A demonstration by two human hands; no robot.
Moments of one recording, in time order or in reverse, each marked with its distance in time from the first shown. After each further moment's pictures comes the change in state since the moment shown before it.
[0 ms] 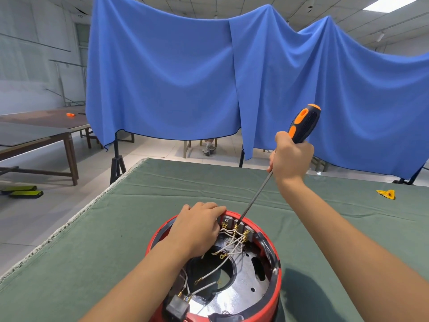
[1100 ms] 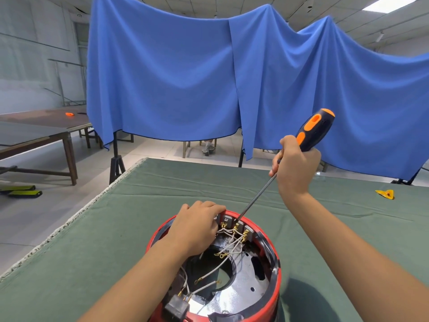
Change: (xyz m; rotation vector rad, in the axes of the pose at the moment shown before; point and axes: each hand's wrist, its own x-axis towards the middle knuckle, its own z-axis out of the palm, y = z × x) left_hand 0.002 -0.002 0.001 -0.042 -0.002 -0.022; right_hand -0.016 -0.002 -0.009 0.137 -0.023 -0.085
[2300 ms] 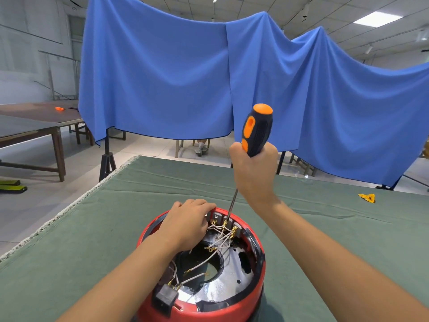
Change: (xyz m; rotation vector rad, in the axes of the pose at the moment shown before) left_hand -0.003 0.000 0.000 0.009 -0.003 0.005; right_hand -0.038 -0.016 0.027 -0.243 -0.291 -0.328
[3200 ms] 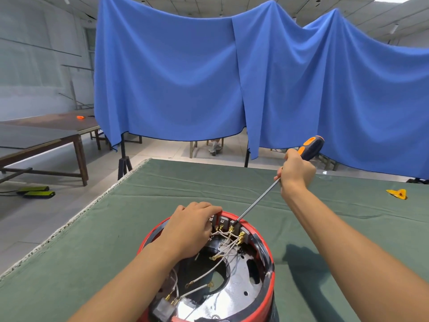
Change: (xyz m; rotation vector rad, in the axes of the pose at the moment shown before) left_hand 0.000 0.000 -0.001 -0.012 0.022 -0.019; right_hand 0.041 0.107 -0.044 0.069 0.414 0.819
